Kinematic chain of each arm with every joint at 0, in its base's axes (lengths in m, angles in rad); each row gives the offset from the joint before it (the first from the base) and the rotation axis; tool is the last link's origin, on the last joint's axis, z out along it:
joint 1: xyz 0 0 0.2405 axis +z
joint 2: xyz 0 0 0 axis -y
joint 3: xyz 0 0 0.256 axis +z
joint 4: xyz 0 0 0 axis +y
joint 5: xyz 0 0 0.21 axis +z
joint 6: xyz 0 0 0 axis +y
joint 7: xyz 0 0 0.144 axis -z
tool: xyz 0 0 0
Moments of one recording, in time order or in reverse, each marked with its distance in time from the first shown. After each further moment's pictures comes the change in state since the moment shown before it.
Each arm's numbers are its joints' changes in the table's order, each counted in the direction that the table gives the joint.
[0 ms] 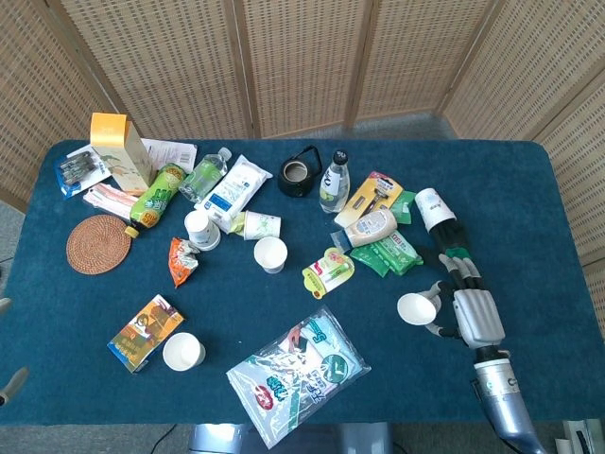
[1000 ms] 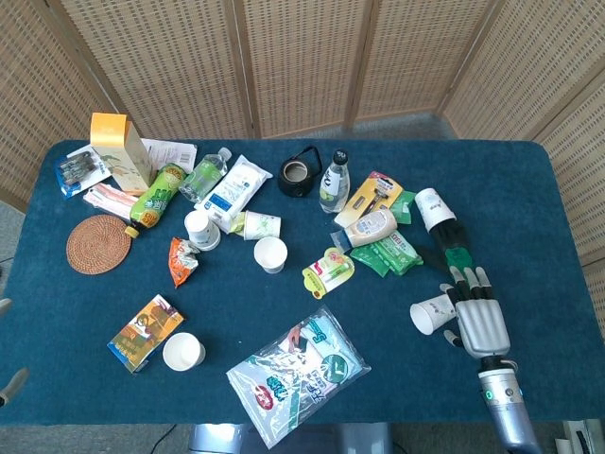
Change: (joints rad) left arm 0.002 -0.002 0.002 0.004 0.007 0.007 0.005; right arm -0.028 0.000 -0.029 -0.018 0.053 -0.013 0.346
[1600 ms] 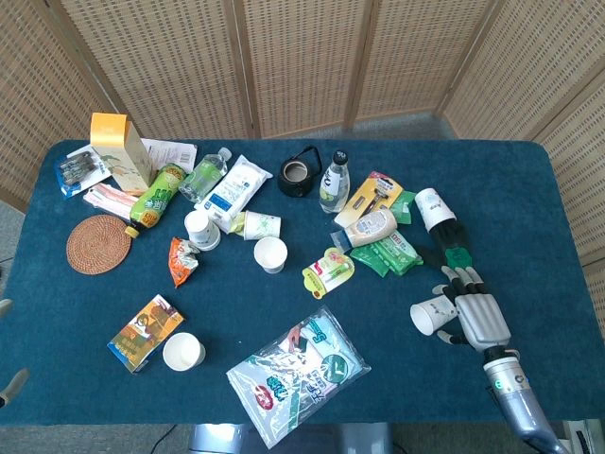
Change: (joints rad) left arm 0.000 0.002 0.001 -0.002 0.001 -0.001 -0.006; right arm 0.065 -0.090 -0.009 0.035 -0.032 -0.158 -0.343
